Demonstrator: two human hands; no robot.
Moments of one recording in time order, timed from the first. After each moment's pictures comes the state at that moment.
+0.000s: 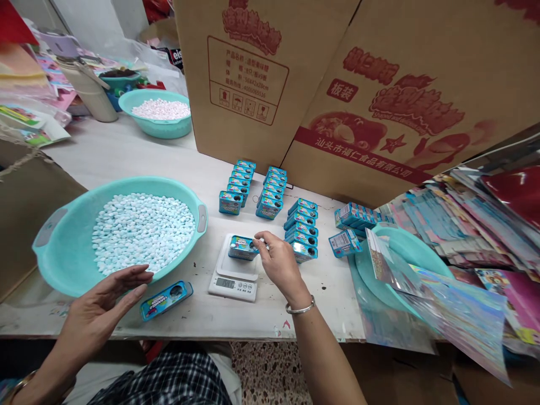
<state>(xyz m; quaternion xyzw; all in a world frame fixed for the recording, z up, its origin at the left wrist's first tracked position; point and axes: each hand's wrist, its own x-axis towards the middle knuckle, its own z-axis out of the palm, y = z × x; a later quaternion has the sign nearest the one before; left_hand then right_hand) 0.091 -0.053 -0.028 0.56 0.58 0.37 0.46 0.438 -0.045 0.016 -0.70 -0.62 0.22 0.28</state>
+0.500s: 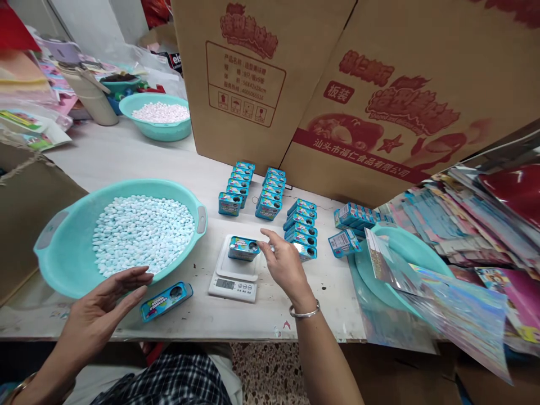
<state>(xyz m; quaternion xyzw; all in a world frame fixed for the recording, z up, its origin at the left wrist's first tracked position) 0.091 -0.054 -0.026 0.57 0.58 0.37 0.45 0.445 -0.053 0.019 -0.72 -0.59 0.23 0.29</state>
